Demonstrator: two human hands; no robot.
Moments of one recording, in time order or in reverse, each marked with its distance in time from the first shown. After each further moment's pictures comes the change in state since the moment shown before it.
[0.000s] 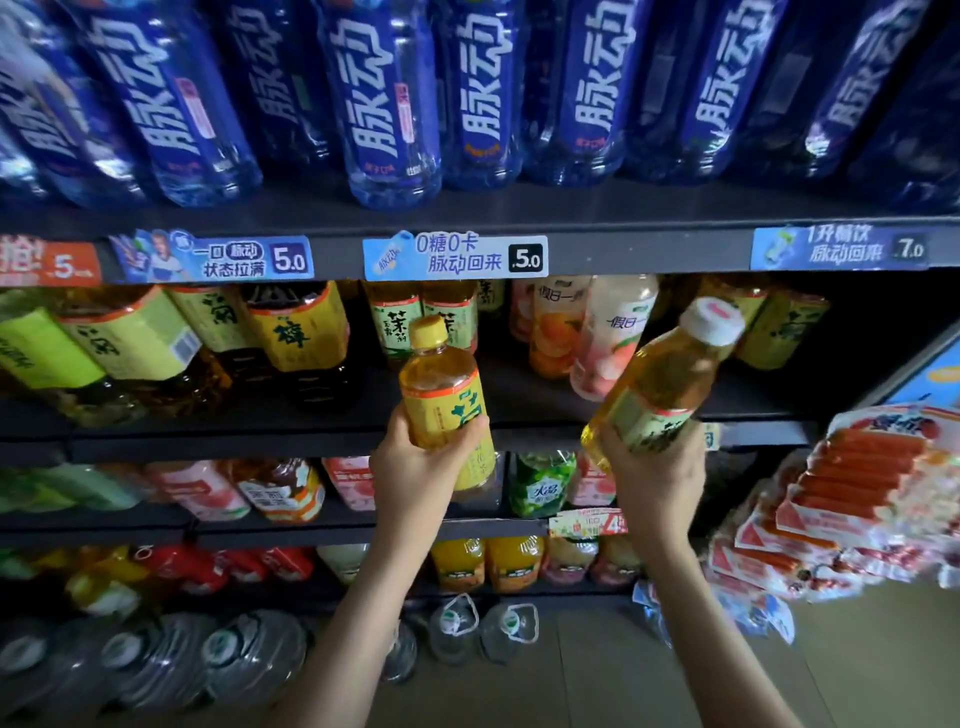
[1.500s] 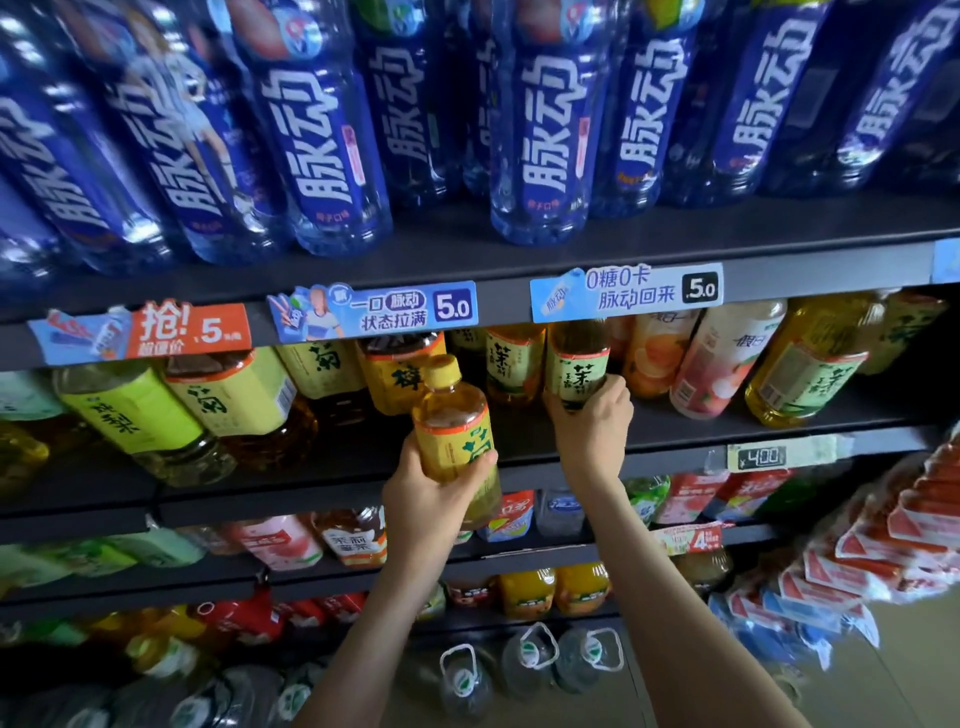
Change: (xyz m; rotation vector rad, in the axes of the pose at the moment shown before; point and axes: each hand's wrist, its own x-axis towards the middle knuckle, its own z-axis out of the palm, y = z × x) left_hand 0.077 -0.041 -0.096 0.127 -0.063 -0.003; right_hand -0.037 -0.076 0.168 -0.097 -0.085 -0.119
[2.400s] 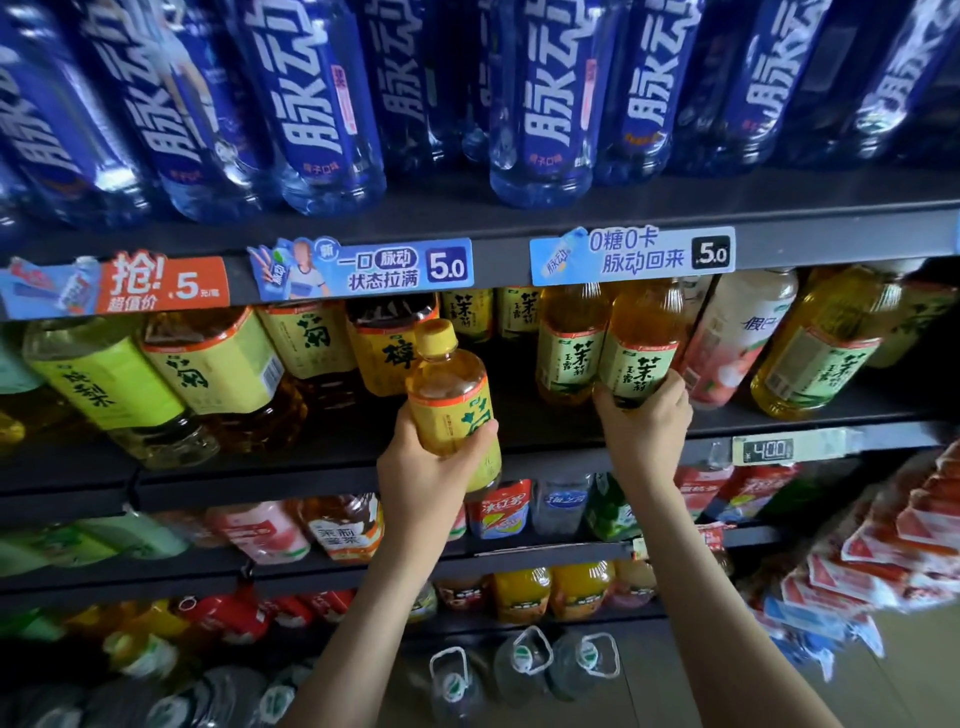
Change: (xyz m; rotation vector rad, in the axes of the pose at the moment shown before) left_hand 0.002 0.001 0.010 -0.011 0.098 0.139; right_hand 0.011 0.037 -0.031 0.041 0.128 -0.030
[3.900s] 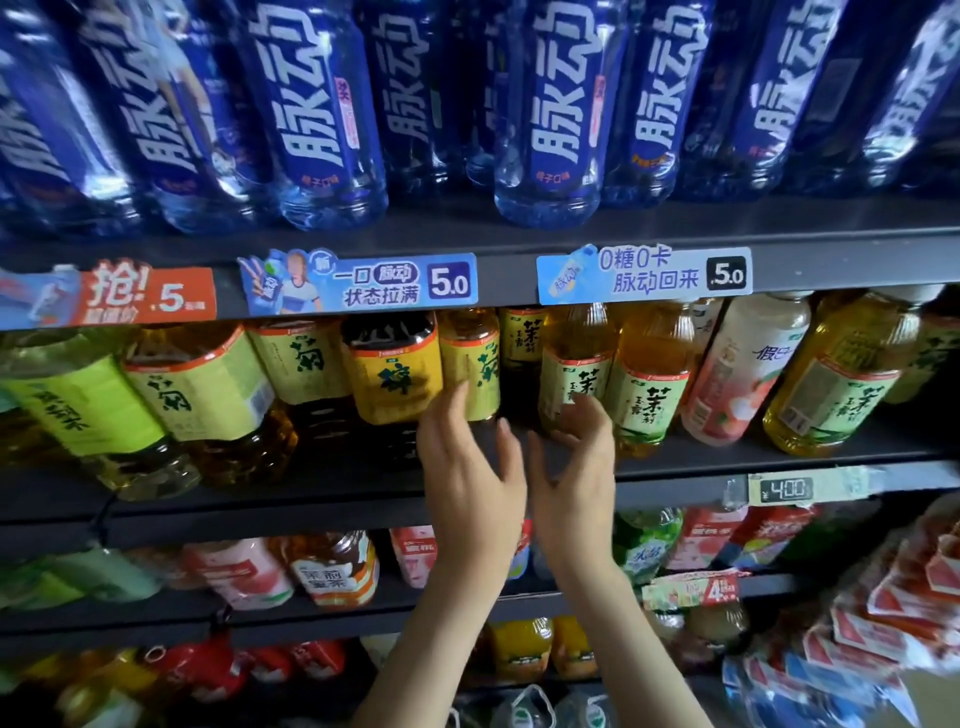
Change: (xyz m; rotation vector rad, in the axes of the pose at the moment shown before) left_hand 0.004 0.013 0.050 0.154 0.294 0.536; right_hand -0.066 -0.042 0.019 0.287 -0.110 -0.339
